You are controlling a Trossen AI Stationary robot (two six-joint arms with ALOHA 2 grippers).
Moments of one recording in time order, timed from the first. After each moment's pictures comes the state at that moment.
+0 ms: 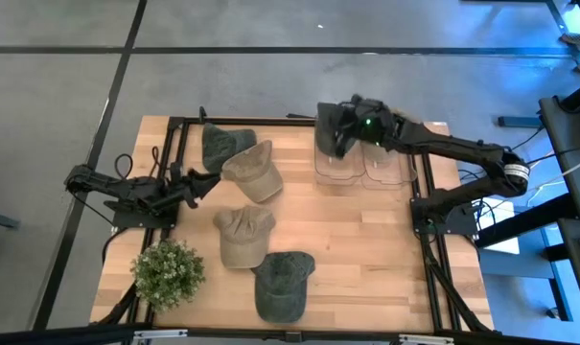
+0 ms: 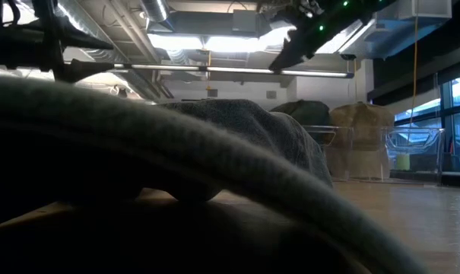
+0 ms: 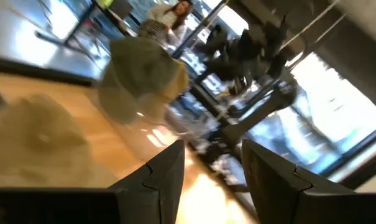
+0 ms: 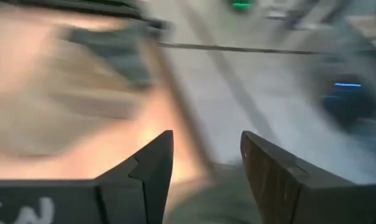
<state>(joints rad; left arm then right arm) -0.26 0.00 0.01 0.13 -0.67 -0.75 -0.41 1.33 1.08 -0.23 0.11 -0.30</state>
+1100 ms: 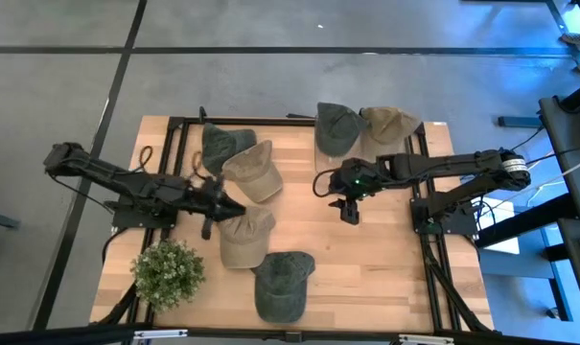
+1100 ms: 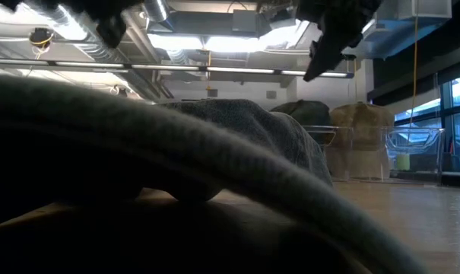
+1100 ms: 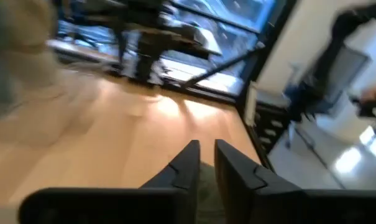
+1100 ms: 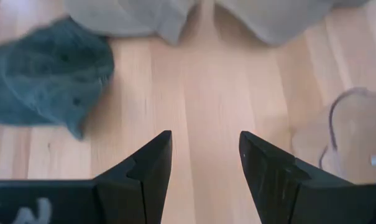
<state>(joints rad) -0.28 0.82 0.50 0.15 -0.16 -0.35 0.00 1.33 1.08 -0.68 -0.02 0.13</state>
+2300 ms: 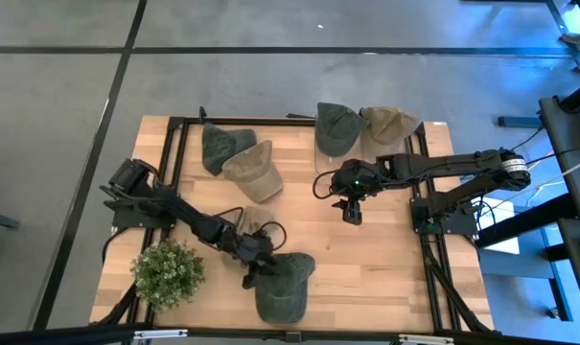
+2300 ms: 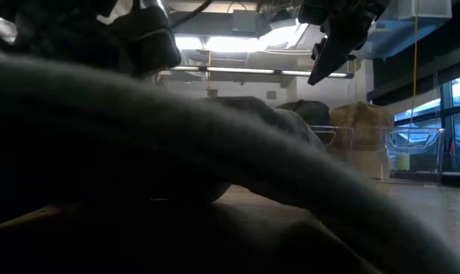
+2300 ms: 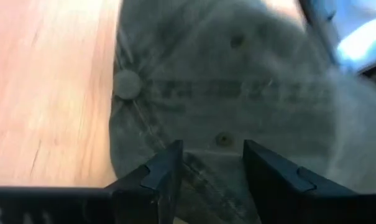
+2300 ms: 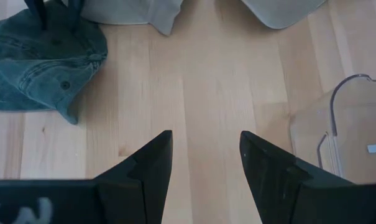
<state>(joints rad) -0.43 1.77 0.74 0.35 -0.03 -0.49 0.00 1.33 1.08 -0.71 -0.02 0.10</state>
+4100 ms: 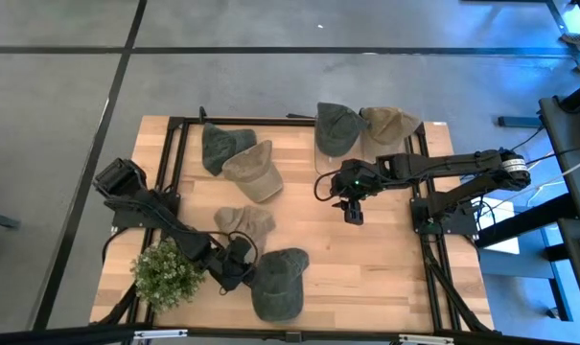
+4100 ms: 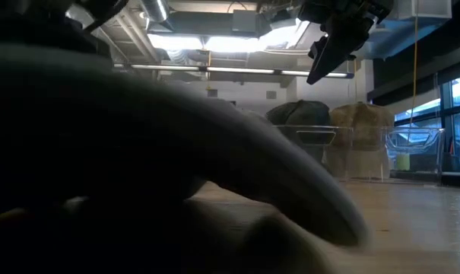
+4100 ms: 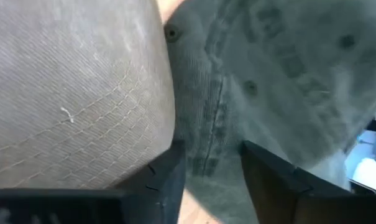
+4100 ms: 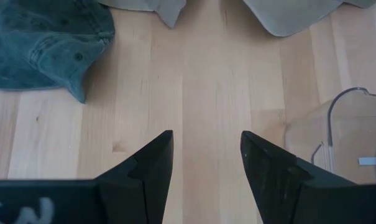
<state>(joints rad) -0.65 1.68 0.84 -0.12 -0.29 -1.74 0.00 1.33 1.08 -0.71 -0.02 0.02</state>
